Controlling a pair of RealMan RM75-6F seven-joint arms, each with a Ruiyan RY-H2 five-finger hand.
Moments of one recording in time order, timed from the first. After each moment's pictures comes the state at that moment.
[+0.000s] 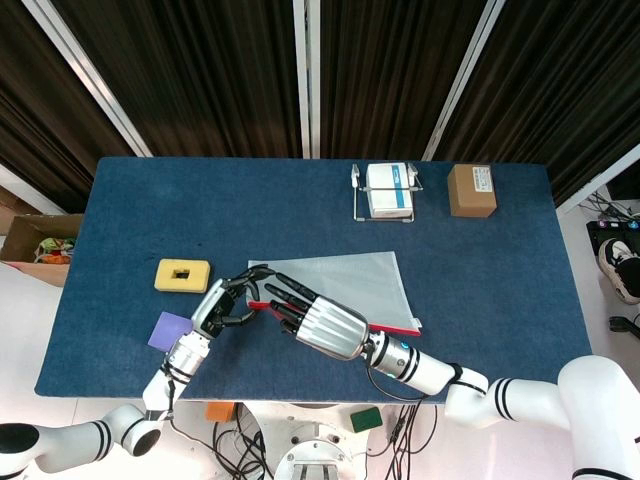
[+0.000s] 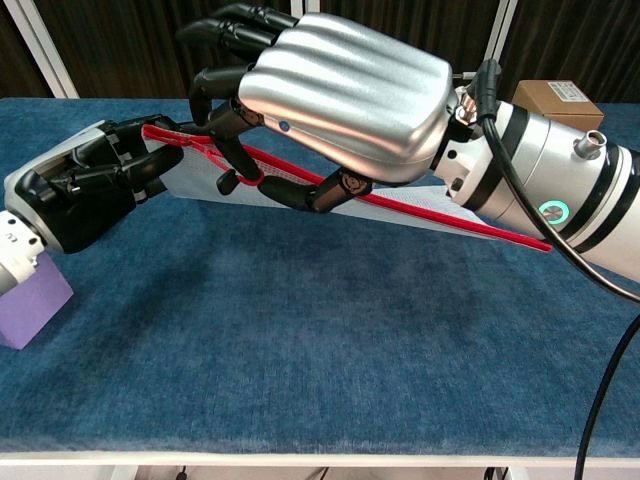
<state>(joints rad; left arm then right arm) -0.52 -1.75 -0.03 -1.22 1.57 1.29 -1.38 0.88 -1.67 0.07 -1.39 -1.86 1.24 -0.33</state>
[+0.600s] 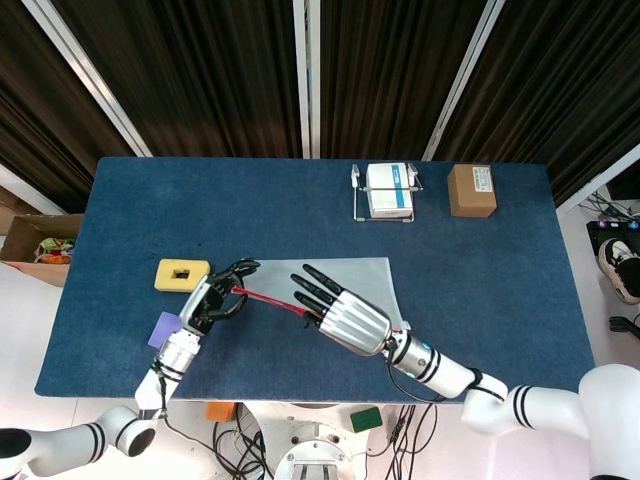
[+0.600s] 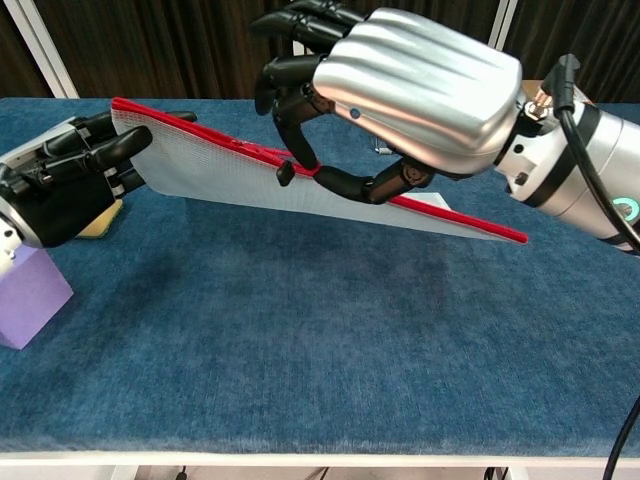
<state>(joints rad) -0.49 -1.74 -0.05 -1.22 1.54 1.30 -1.46 0.80 -1.60 0.03 -1.42 -1.85 1.30 -0.33</state>
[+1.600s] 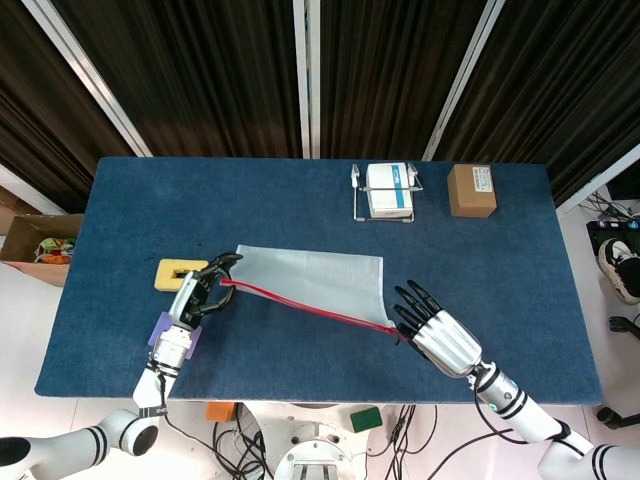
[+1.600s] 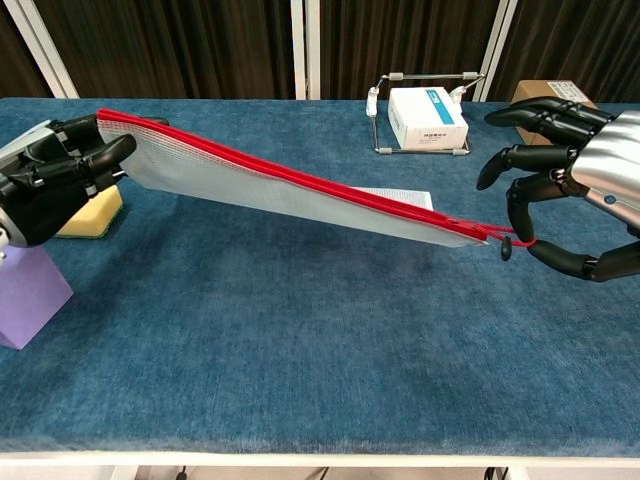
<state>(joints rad) -0.45 -1.76 -0.11 -1.20 1.46 1.27 -1.30 0.49 -1.44 -0.15 -1.36 -1.86 1.46 -0.21</state>
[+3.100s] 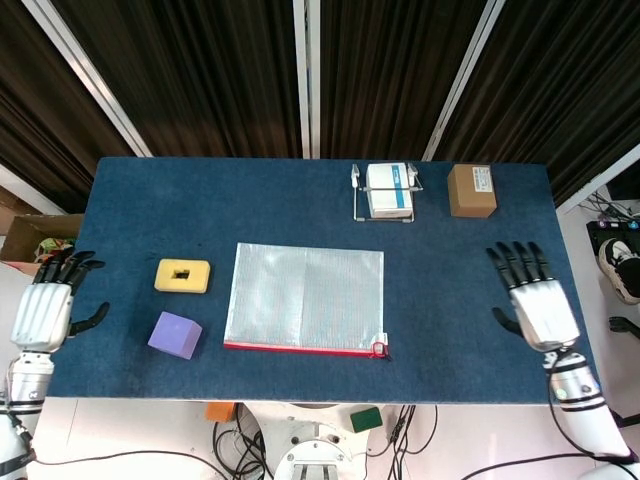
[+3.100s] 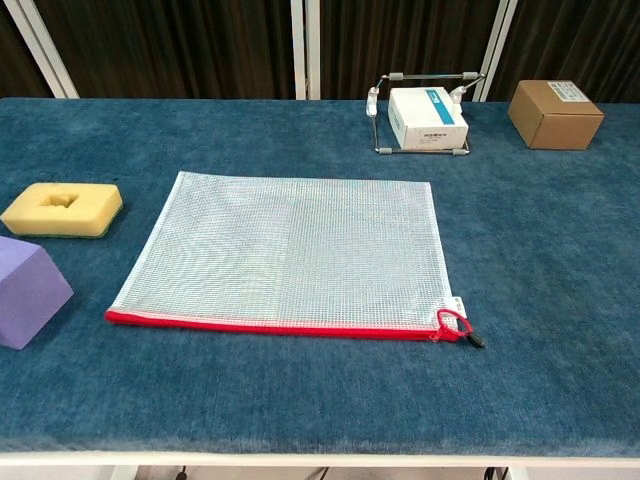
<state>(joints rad) -0.19 -1.16 -0.04 -1.56 1.43 1.49 -0.04 0.29 -1.14 0.01 -1.64 -1.50 1.47 -0.25</state>
